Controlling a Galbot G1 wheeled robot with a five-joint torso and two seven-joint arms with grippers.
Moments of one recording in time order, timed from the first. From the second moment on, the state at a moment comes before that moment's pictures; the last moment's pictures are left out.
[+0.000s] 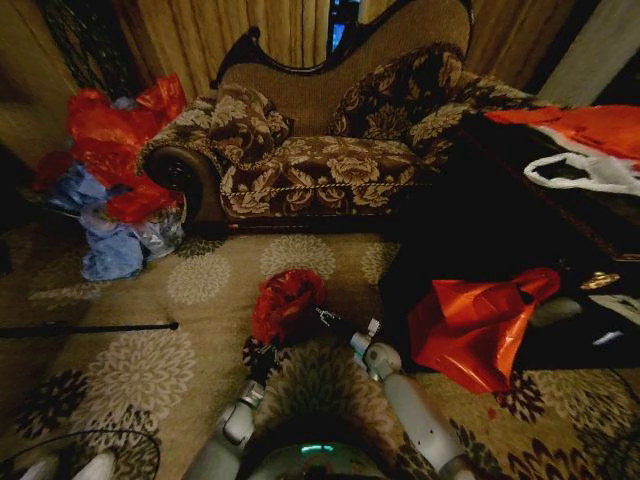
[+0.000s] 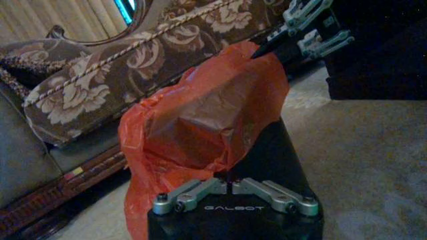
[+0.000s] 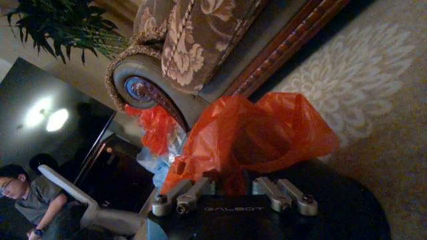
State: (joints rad) left arm 1.24 -1.36 -0.35 -1.26 0.43 -0.51 -0.14; right arm -0.88 1.36 0.12 1.24 1.01 -0.25 -0.48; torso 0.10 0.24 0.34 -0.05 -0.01
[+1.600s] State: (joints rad) left arm 1.22 -1.43 -0.34 -1.16 0.49 -0.50 -0.14; right arm -0.88 1.39 0.14 1.09 0.72 -0.13 -0.24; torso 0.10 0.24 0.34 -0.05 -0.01
